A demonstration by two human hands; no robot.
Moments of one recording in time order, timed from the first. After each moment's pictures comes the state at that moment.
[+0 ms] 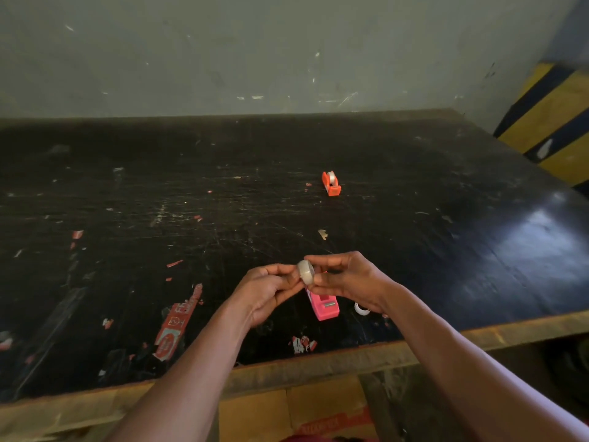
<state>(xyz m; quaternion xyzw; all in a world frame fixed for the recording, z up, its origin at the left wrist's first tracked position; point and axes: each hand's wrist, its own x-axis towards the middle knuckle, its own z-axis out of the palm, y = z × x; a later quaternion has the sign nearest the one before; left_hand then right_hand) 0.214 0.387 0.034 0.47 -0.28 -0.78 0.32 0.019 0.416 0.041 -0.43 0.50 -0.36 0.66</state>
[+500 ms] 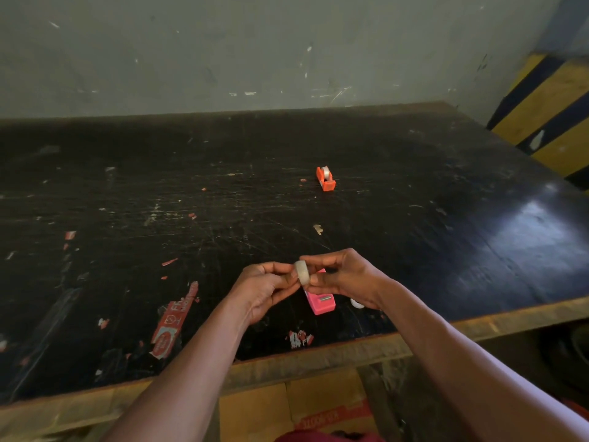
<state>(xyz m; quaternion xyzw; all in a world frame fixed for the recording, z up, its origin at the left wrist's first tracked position) 0.209 0.393 0.038 0.52 -0.31 -0.74 0.30 0.018 0.419 0.035 -0.45 0.50 -0.35 0.65</state>
